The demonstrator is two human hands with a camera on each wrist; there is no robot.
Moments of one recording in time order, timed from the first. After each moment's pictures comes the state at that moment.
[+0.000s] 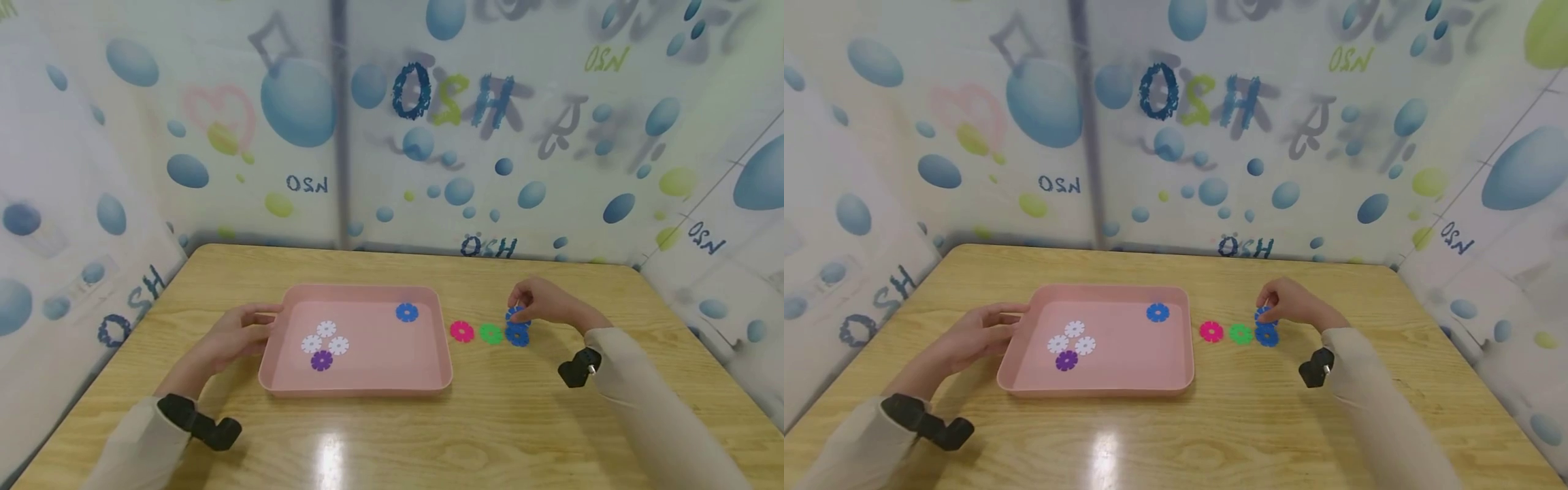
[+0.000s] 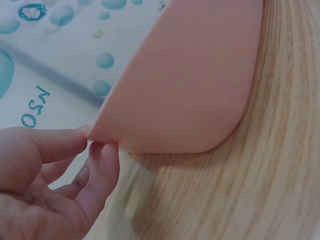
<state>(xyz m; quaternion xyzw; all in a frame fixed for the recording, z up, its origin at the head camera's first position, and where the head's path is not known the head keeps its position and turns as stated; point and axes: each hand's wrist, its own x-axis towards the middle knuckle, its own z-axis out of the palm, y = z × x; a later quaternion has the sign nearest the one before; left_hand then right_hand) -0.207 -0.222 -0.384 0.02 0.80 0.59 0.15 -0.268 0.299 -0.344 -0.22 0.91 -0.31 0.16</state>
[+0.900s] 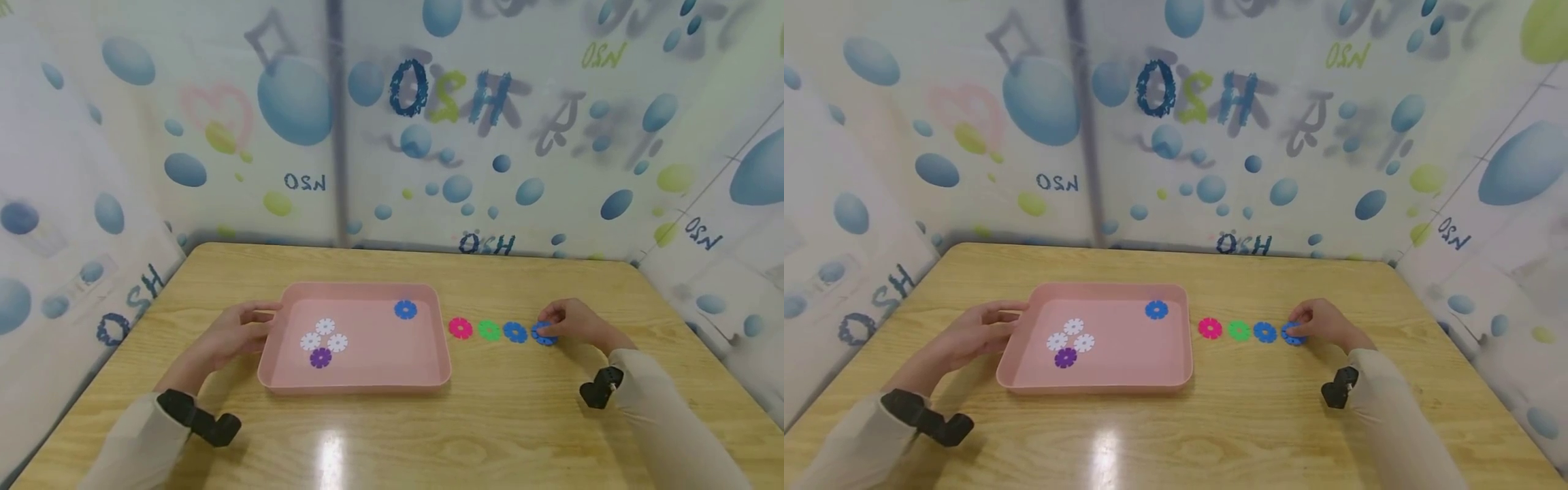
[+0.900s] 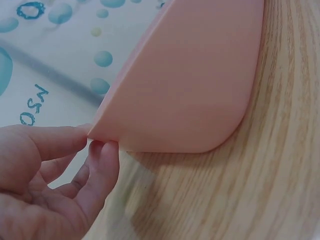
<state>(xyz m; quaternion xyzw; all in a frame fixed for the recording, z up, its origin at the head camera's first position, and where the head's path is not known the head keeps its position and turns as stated) -0.207 -0.220 -0.380 0.01 0.79 0.59 0.16 -0.244 0.355 -0.386 -0.12 0.93 -0.34 0.10</state>
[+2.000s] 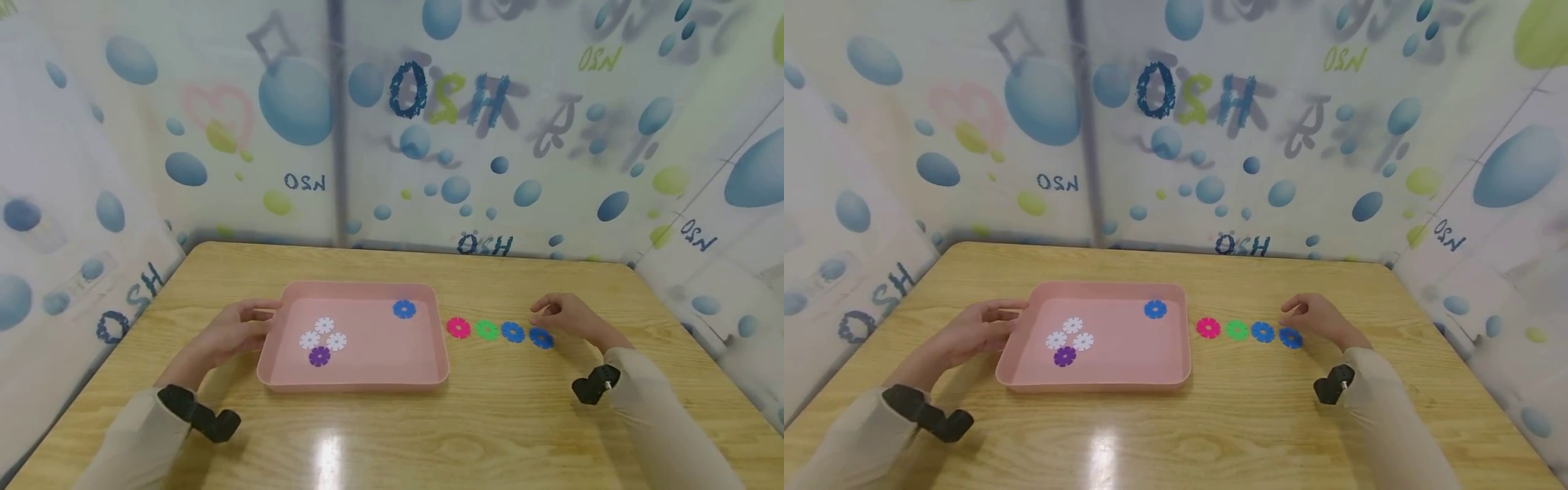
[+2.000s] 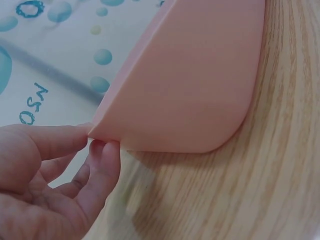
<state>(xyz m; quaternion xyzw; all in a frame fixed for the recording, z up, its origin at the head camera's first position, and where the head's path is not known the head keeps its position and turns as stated) -0.208 -0.221 -0.380 0.00 0.80 0.58 0.17 -0.243 0.345 -0.374 -0.11 0.93 -0.33 0.11</state>
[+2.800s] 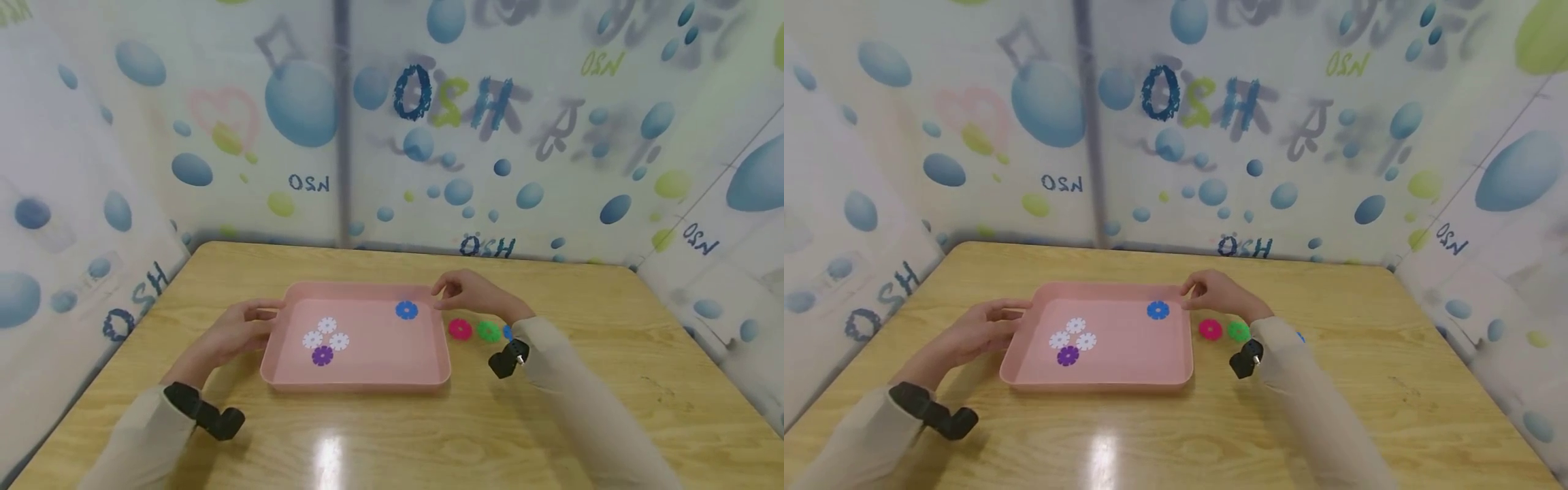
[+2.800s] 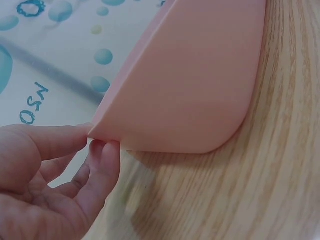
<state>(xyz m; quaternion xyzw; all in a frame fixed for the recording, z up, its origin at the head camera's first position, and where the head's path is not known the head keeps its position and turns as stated) -0.207 -0.220 -0.380 0.00 0.80 0.57 0.16 -0.274 0.189 -0.343 -0.28 0.89 -0.34 0.14</state>
